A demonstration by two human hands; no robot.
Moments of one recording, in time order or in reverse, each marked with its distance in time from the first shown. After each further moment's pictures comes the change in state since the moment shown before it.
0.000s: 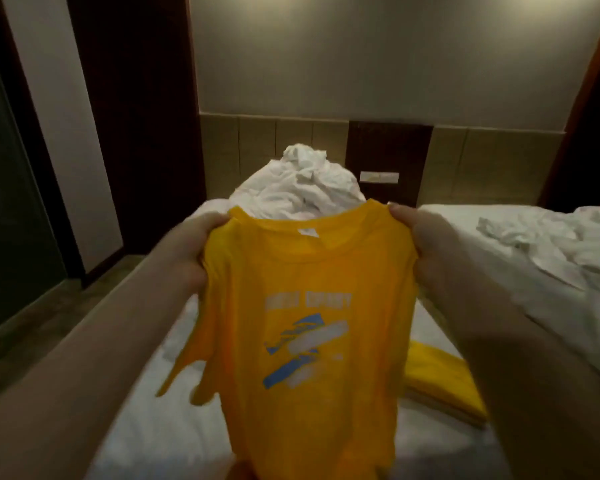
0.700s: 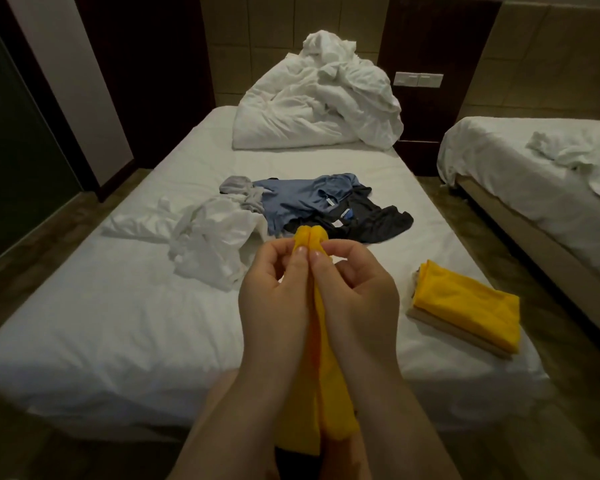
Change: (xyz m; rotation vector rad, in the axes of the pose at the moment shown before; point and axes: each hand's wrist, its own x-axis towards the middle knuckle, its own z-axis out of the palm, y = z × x) left_hand -0.032 -0.147 0.020 0.300 0.240 0.242; right_hand -0.088 0.155 0.069 -0.151 -0.035 -0.281
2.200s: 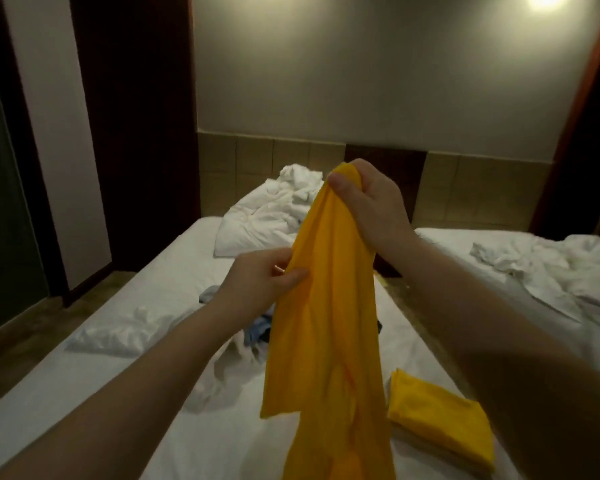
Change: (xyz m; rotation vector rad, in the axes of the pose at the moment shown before) left_hand 0.113 0.089 0.011 0.613 -0.436 0.623; right_hand 0.163 -0.146 -0.040 -0.326 -0.139 -0.642
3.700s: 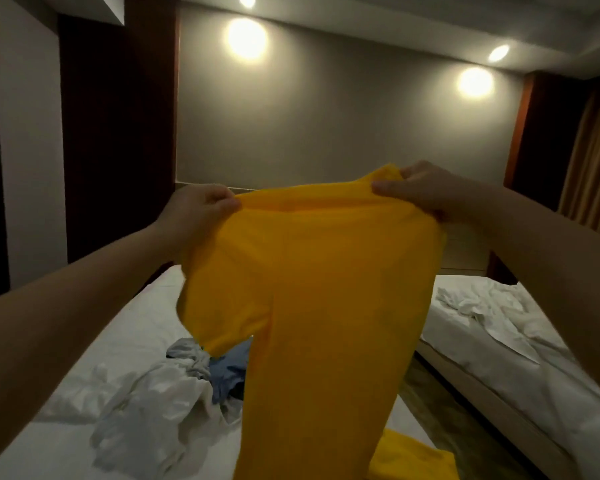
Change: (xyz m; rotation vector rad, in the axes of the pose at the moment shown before) left_hand 0.080 0.050 -0.109 -0.025 0.215 0.069; right_hand 0.061 -0.061 -0.148 -0.255 -0.268 0.312
